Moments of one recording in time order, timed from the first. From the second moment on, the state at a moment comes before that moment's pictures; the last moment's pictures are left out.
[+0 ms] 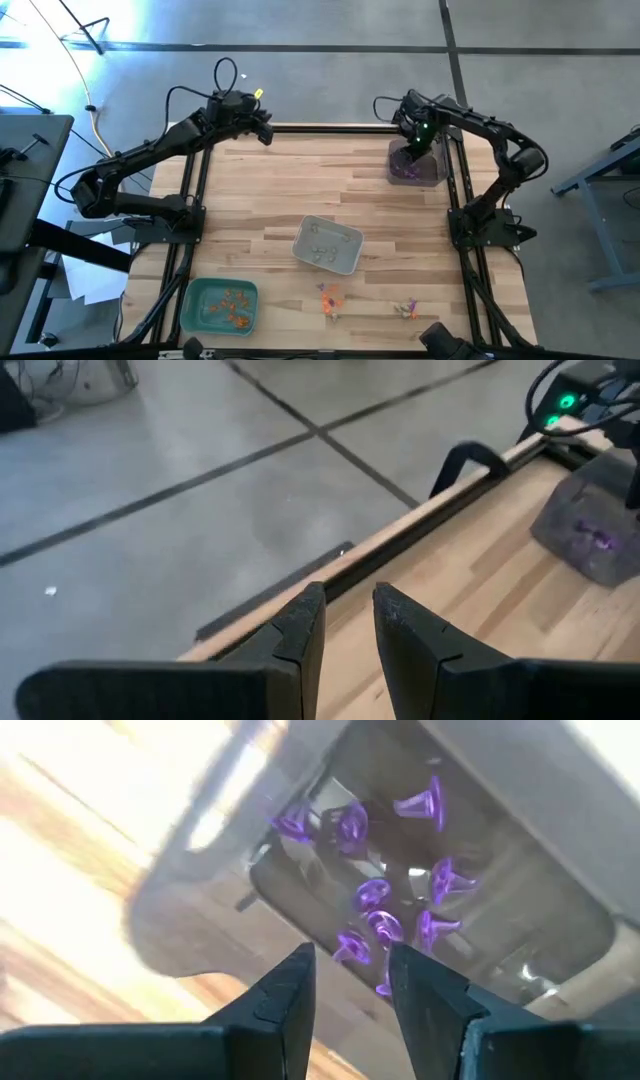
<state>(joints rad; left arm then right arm) 0.69 1.17 0.97 -0.30 -0.17 -0.13 -0.95 1.63 1.13 -1.09 -0.20 -0.03</state>
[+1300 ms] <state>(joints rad) 0.68 1.15 0.97 -0.17 0.60 -0.53 0.13 1.37 1.26 -0.85 0.37 0.87</state>
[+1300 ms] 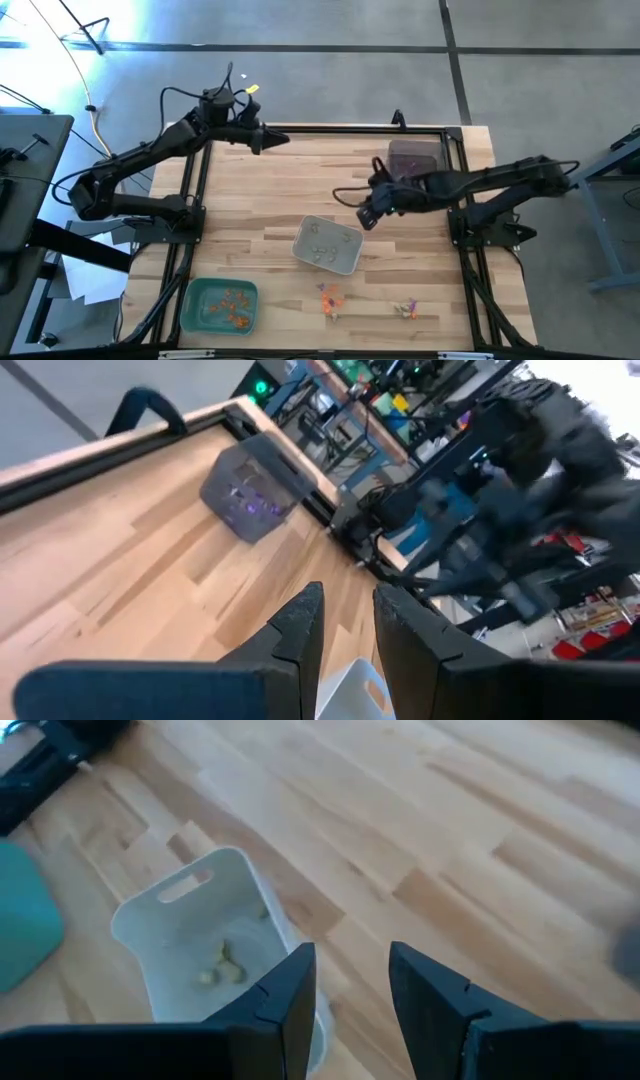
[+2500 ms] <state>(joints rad) 0.51 0.93 0.97 0.02 0.44 -0.76 0.32 0.73 0.44 -0.61 -0.42 0.97</state>
